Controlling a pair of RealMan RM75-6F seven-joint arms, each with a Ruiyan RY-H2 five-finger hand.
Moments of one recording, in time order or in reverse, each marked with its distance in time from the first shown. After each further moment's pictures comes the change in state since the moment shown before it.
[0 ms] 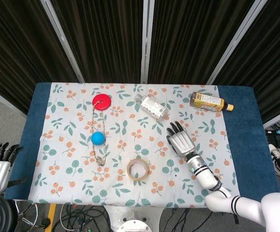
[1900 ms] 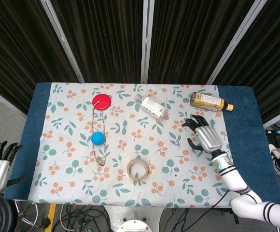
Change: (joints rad) left arm 0.001 0.006 -0.011 -0.023 -0.004 0.015 0.029; right arm -0.132 0.321 0.032 -0.250 -0.076 0.122 0.477
